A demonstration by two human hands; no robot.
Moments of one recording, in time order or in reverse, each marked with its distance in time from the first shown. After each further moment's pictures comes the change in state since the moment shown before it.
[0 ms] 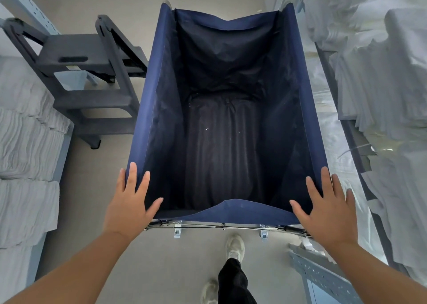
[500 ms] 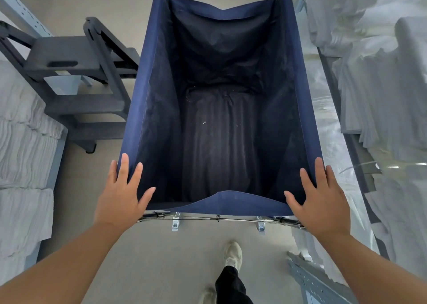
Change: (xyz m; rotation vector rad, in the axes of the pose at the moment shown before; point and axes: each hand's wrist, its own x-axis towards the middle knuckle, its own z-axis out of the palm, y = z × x) left_hand 0.076 0.001 -0.013 0.008 -0.019 -0.021; right_hand 0.077 -0.004 -0.003 0.054 0.004 0.008
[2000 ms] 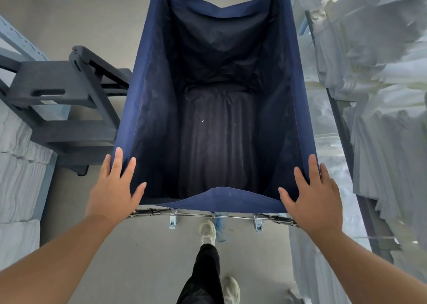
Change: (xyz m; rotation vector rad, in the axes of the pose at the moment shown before) left_hand 0.181 -0.005 -0.028 0.022 0.009 -0.026; right_hand 0.181 -0.022 -0.028 -0.014 0.028 -0.018
